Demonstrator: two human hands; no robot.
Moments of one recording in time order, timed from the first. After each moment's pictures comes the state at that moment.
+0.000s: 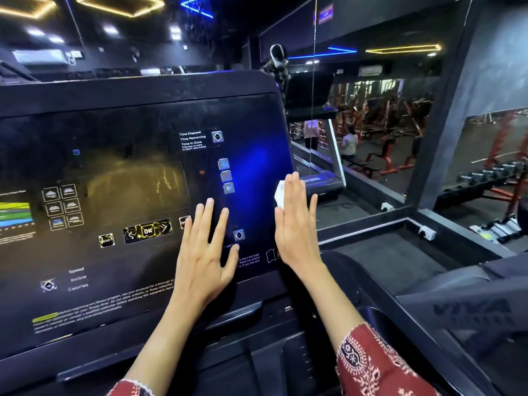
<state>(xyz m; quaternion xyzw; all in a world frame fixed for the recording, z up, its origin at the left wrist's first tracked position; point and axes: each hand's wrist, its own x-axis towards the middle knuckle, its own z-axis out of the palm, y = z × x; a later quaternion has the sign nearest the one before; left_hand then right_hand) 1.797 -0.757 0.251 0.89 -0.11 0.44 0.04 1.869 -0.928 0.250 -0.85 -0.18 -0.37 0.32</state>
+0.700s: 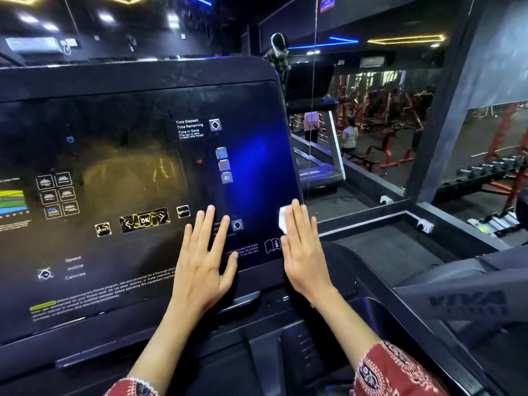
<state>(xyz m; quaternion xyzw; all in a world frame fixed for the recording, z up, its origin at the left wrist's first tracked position) 1.783 -0.758 0.230 0.89 -0.12 0.43 0.05 1.848 -0.951 0.190 -0.84 -0.23 -0.39 0.28</state>
